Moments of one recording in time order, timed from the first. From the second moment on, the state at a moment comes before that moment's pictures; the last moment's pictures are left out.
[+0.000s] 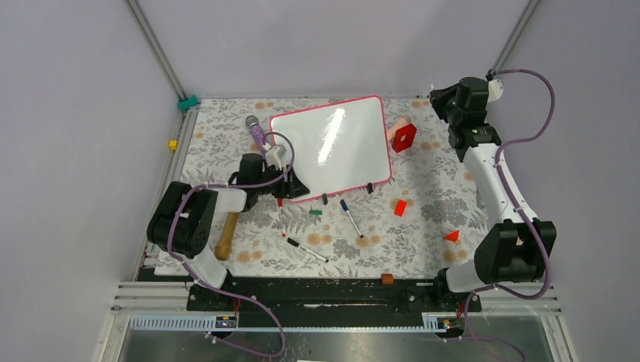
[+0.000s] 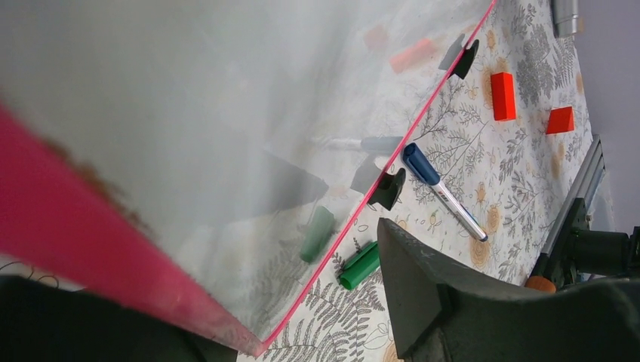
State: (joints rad) left arm -0.28 1.67 0.66 0.41 0.65 -0.39; right arm 0.05 1.46 1.34 -0.16 0.16 0.93
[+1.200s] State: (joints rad) left arm -0.16 1.02 0.29 0.45 0.01 -0.46; right arm 0.05 1.21 1.20 -0.19 -0.15 0.80
